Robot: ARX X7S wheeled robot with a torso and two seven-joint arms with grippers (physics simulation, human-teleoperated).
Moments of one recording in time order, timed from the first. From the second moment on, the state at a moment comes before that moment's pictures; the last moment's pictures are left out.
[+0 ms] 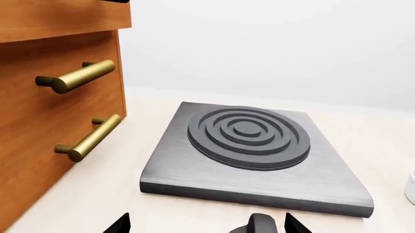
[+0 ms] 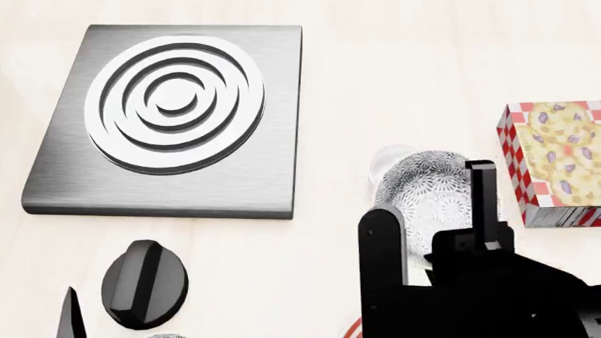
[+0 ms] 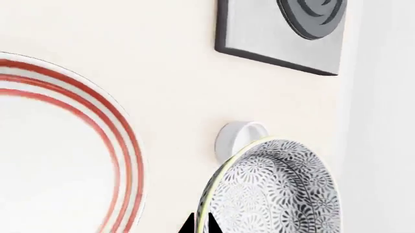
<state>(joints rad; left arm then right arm) 0.16 -0.33 0.20 0.61 -0.29 -0.15 -0.45 1.26 1.07 -1.22 -0.68 -0.11 0.90 -0.74</state>
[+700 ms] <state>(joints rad) 0.15 -0.34 0.21 0.60 -0.29 -0.15 -0.46 0.98 1.22 -1.34 -0.94 -0.09 0.96 -0.58</state>
